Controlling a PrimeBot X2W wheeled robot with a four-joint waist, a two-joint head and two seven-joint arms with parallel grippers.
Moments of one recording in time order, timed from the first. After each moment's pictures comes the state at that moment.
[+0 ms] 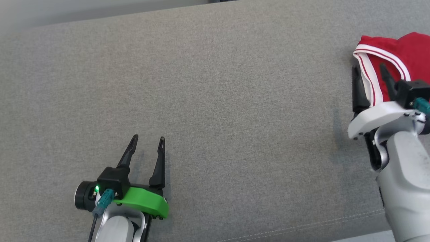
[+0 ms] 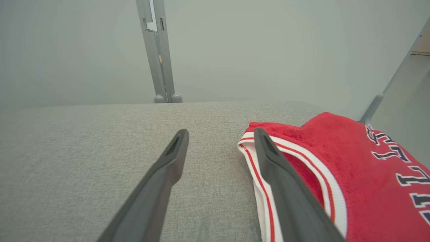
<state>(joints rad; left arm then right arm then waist) -0.19 0.05 -0.22 0.30 -0.20 -0.06 -0.26 -0.60 -0.20 -0.05 0.64 0.13 0.13 -0.26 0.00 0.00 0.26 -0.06</state>
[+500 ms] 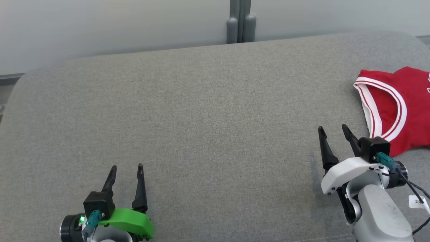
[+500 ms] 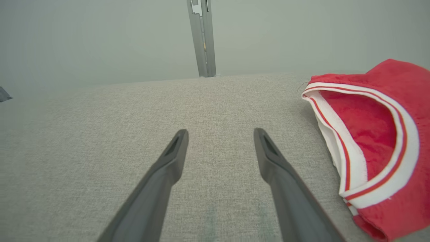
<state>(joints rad) -0.09 0.05 -0.13 0.37 -0.20 0.00 -0.26 -0.36 -0.09 0.01 0.61 0.15 0.13 -0.26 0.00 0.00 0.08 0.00</state>
